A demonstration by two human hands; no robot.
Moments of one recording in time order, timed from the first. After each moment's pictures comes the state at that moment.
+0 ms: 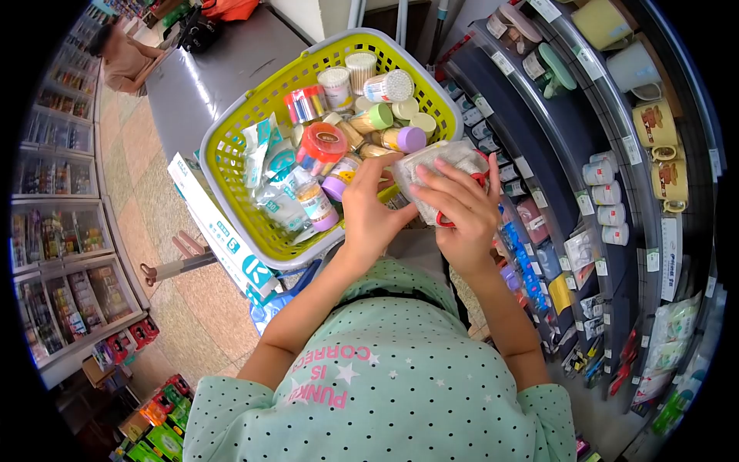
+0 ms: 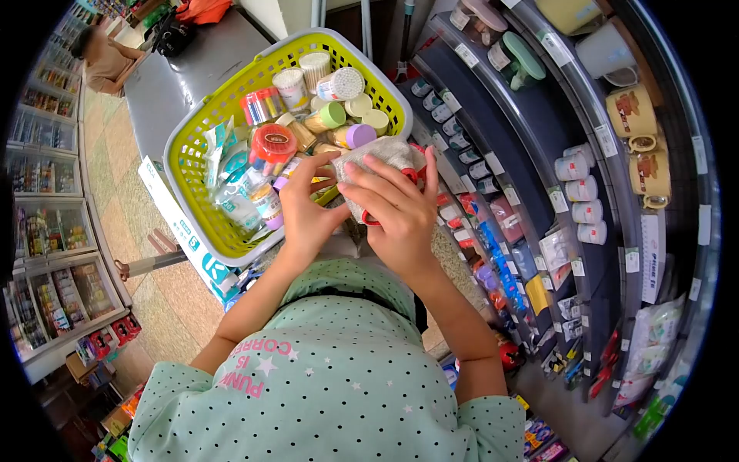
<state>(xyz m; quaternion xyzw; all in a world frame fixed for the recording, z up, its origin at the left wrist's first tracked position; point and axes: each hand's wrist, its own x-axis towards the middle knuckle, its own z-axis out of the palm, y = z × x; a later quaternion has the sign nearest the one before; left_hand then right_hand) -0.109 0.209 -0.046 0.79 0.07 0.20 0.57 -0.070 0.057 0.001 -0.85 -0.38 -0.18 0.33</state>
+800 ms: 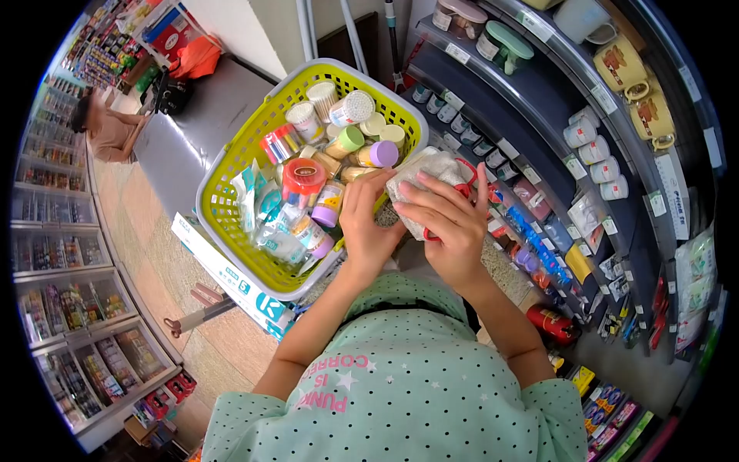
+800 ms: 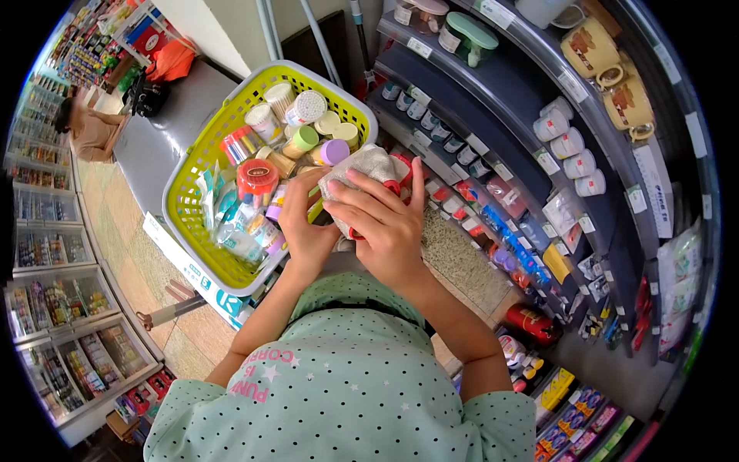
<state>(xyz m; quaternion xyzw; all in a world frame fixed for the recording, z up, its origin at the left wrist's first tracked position) -0.102 0.198 -0.046 0.82 -0.05 0.26 0.51 -0.093 0.053 0.004 -0.86 -0.30 -0.24 0.34</state>
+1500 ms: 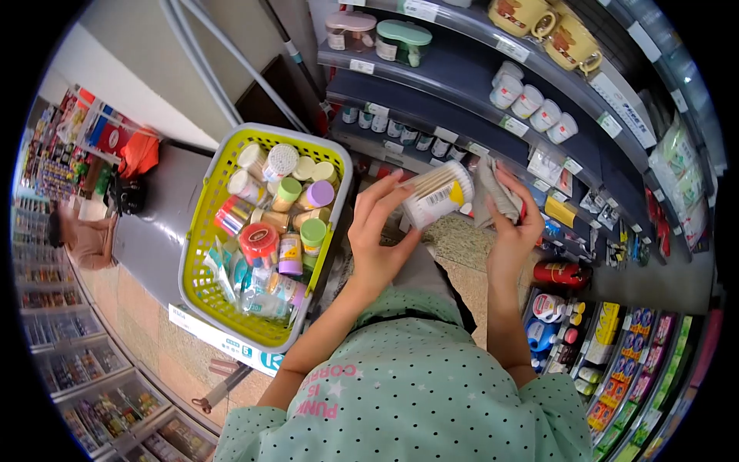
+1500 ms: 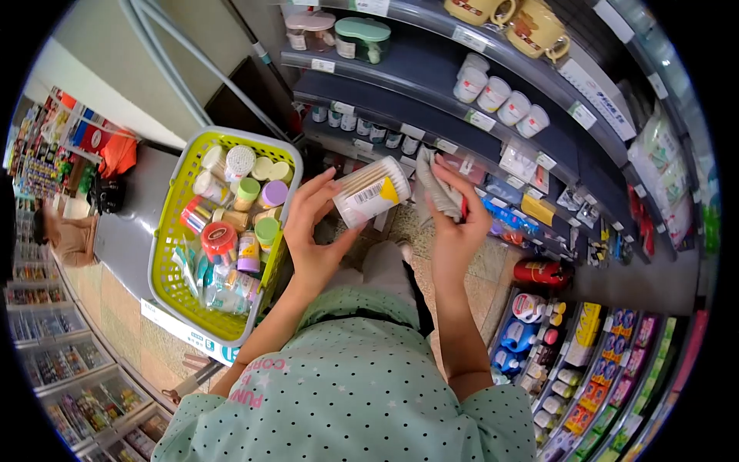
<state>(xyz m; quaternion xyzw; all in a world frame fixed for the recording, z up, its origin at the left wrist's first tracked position) -0.075 0.133 -0.014 0.71 -0.25 0.18 0.63 -0.117 -0.047 0.022 -0.72 0.11 -0.35 0.59</state>
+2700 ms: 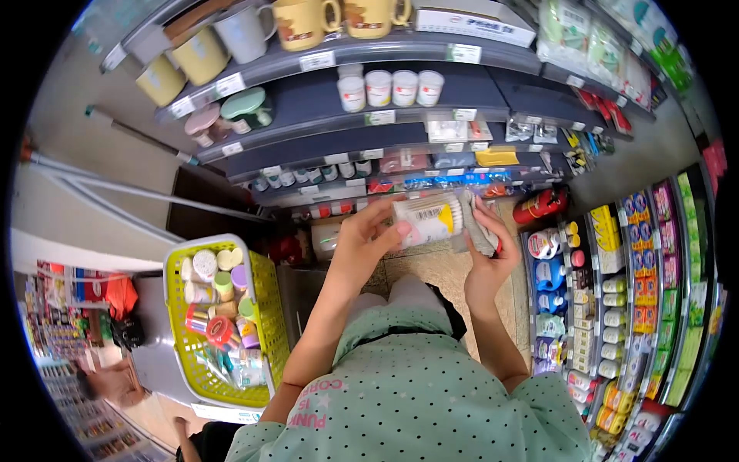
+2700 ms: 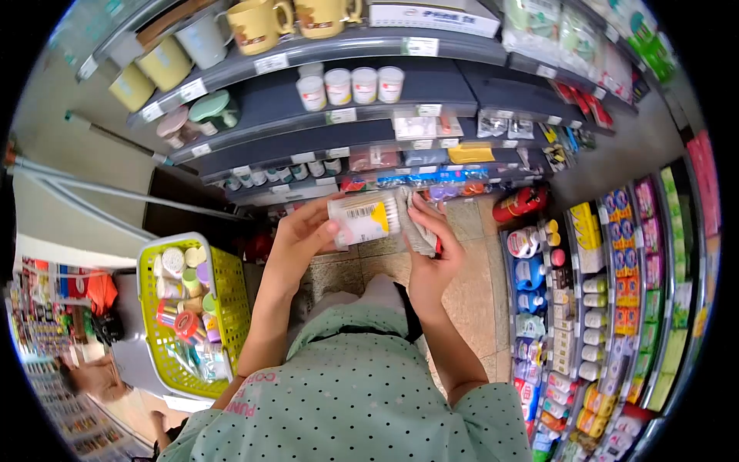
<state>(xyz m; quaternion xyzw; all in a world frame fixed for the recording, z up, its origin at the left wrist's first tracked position) -0.087 0.000 0.033 0.58 -0.27 -0.38 0.66 -0.237 -0.131 0.020 -0.69 0.24 -0.50 0.47</state>
